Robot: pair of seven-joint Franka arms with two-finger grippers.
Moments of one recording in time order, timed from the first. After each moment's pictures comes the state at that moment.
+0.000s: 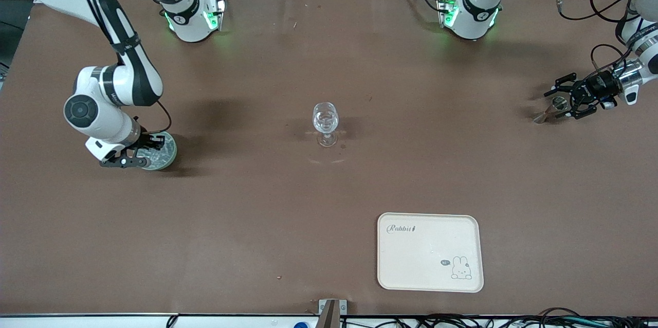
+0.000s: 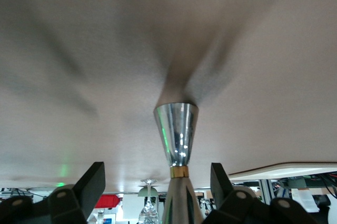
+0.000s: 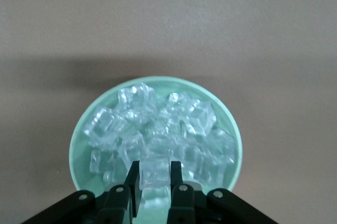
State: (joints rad) left arm 0.10 0.70 0.81 -2.13 -1.11 1.52 -0.13; right arm 0.03 0.29 -0.08 -2.20 -0.13 2.34 0.03
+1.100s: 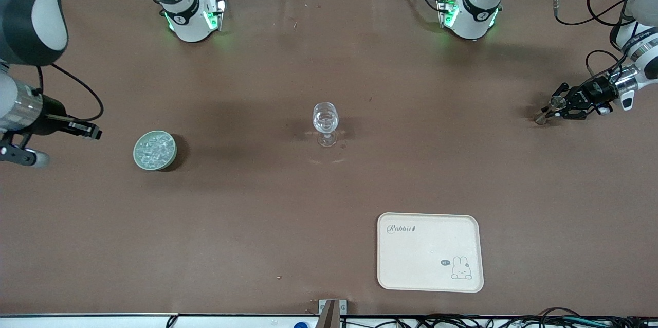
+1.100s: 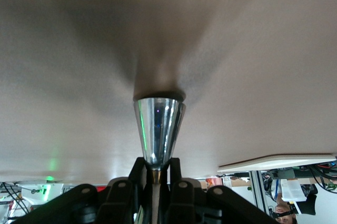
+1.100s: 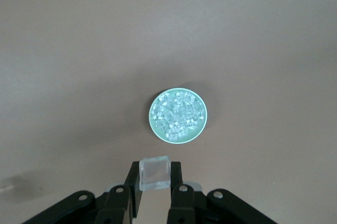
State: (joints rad) left arm 0.10 0.70 0.79 -2.12 -1.16 1.49 -0.15; right arm 0.05 0.16 -0.06 -1.53 -0.01 1.60 0.27
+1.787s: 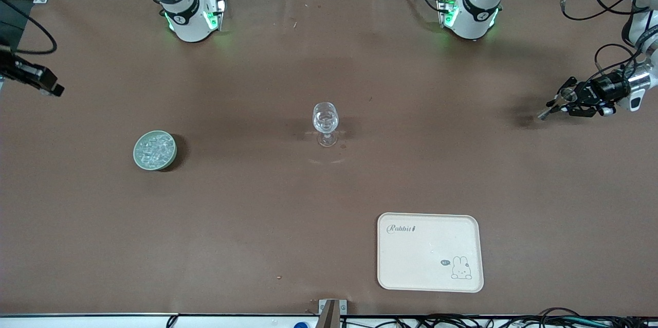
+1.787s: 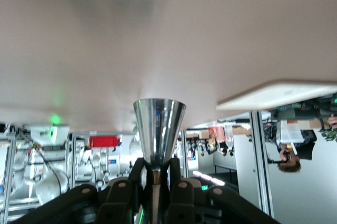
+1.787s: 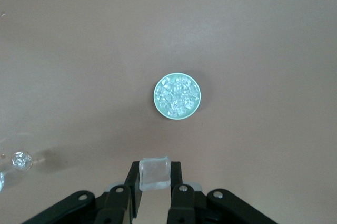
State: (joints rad) left arm 0.08 0.53 0.76 -2.10 -1.12 1.30 -0.33; right arm 0.04 -0.01 -0.07 -1.47 0.01 1.42 0.27
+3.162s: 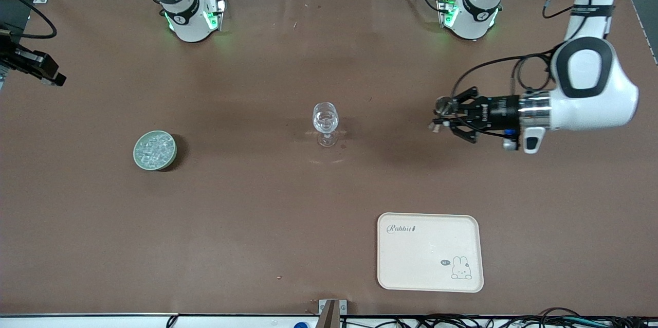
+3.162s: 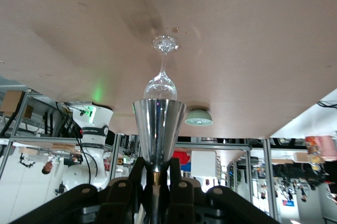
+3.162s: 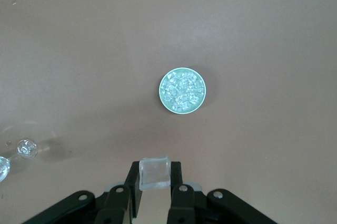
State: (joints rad) left arm 0.08 0.17 -0.24 -2.00 -1.06 1.83 -1.08; right arm 0.04 -0.02 -0.06 -1.48 0.03 1.41 0.24
